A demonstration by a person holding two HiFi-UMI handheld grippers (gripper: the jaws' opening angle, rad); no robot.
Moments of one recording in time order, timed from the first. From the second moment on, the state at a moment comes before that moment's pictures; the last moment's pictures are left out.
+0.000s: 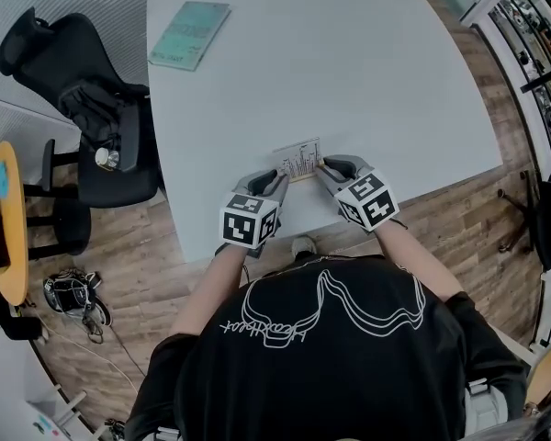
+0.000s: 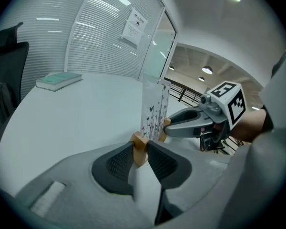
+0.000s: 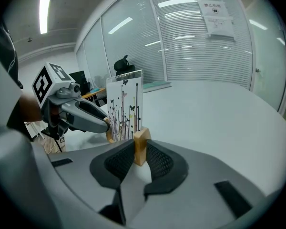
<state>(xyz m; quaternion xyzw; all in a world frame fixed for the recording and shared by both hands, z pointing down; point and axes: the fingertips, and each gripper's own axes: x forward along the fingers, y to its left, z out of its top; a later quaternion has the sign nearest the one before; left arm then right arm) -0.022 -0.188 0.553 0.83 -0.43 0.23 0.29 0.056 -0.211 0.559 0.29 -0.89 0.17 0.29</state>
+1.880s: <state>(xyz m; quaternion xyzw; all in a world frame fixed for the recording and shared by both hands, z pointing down) -0.019 -0.036 0.366 0.92 -0.33 0.07 0.22 0.020 -0.036 0.364 0.23 -0.95 0.18 0.05</state>
